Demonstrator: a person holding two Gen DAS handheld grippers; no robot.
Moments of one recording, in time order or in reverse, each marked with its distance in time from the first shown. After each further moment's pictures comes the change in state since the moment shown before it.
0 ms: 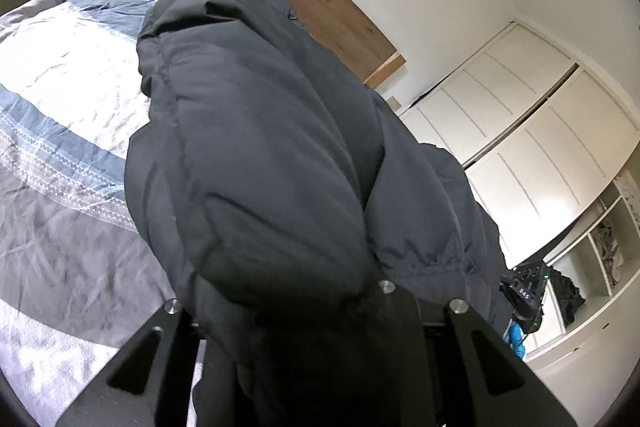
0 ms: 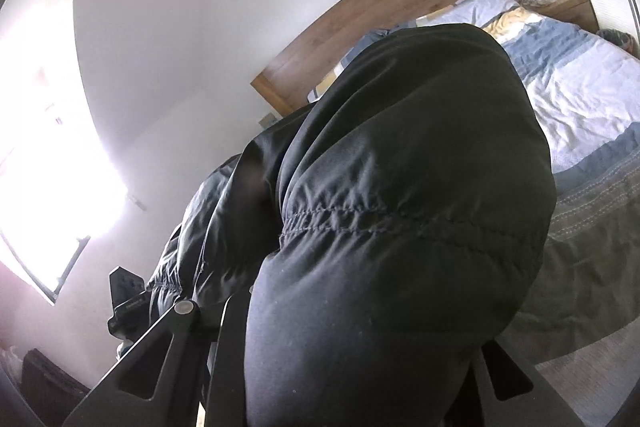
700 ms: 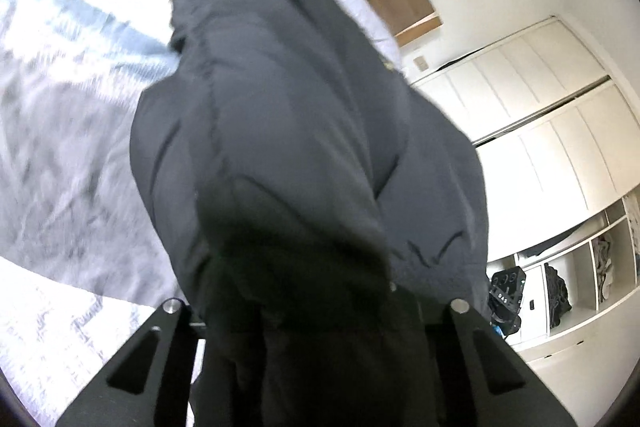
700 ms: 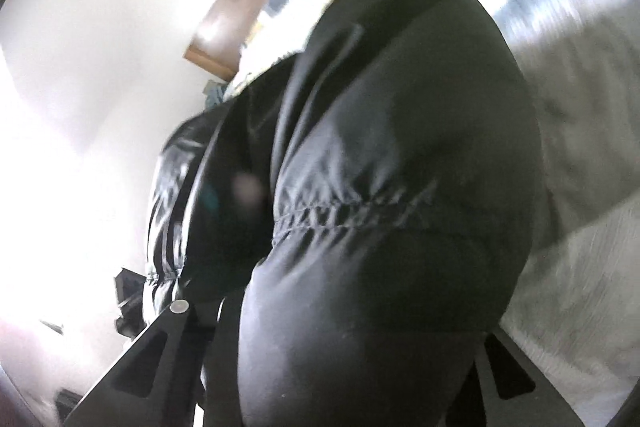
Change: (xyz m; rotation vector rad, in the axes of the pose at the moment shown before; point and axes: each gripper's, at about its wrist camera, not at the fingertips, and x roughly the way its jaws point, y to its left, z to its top) left arm 0.061 0.084 -0.073 -0.140 0.184 -0.007; right arm 0.060 -0.081 -0.062 0.216 0.179 -0.099
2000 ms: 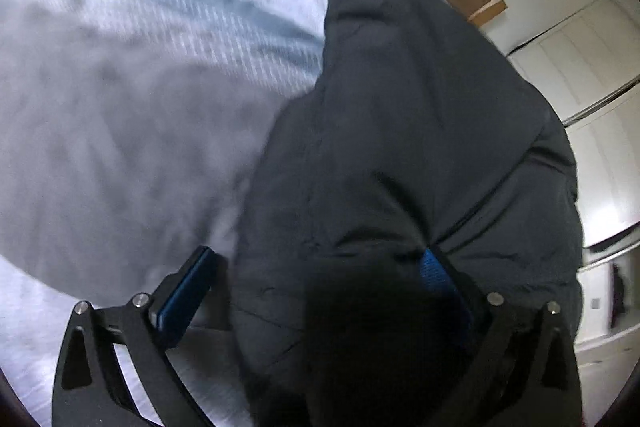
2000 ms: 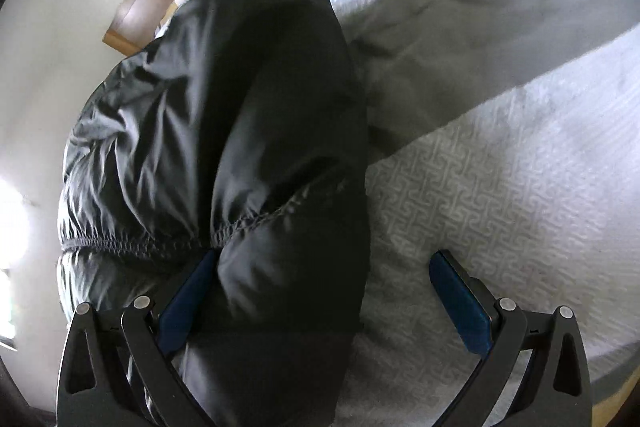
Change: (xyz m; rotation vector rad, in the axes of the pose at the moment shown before) left arm 0.015 0.100 0.017 -0.016 0.078 0.242; right arm -0.052 -0.120 -0.037 0.089 0.107 -0.288
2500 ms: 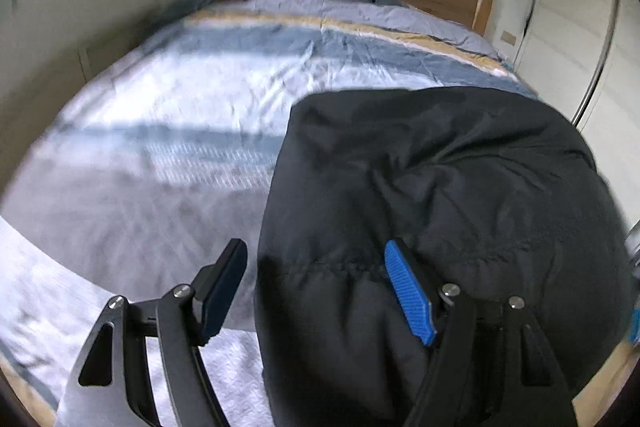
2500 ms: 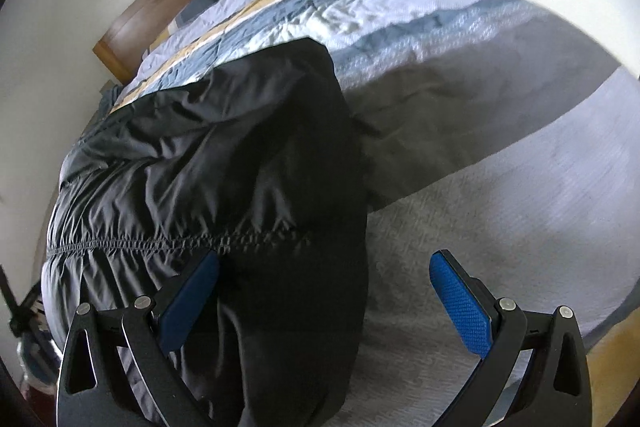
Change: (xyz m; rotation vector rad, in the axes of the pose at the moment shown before) left arm -0.068 -0.096 -0.029 0.297 -0.311 0.398; right arm -0.054 0.042 -0.019 -0.088 -0.209 -0.181
